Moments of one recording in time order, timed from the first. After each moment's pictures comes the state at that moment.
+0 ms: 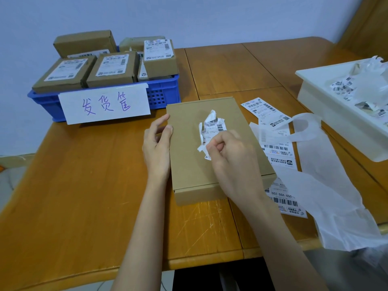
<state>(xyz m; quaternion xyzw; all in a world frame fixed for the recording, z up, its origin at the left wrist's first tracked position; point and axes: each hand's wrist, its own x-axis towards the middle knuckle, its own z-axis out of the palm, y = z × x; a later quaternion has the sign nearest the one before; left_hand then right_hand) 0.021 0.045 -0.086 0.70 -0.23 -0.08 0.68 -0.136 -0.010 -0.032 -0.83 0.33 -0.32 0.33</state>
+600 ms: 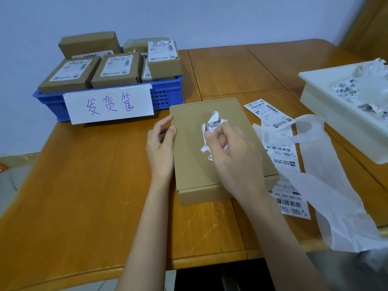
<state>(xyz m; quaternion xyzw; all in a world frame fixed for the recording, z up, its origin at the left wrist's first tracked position) 0.023 0.044 -0.088 0.69 -0.23 -0.09 0.68 -0.129 -0.008 -0.027 -0.83 0.34 -0.33 0.30</state>
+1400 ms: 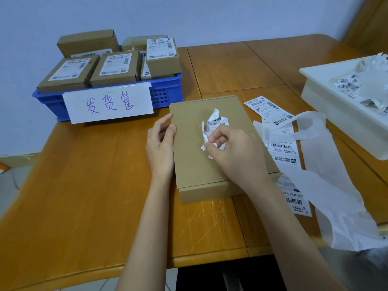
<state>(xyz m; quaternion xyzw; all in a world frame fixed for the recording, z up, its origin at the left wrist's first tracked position) 0.024 0.045 -0.090 0.70 -0.22 -0.09 0.67 -0.128 -0.023 -0.026 -0.85 0.34 -0.25 0.32</state>
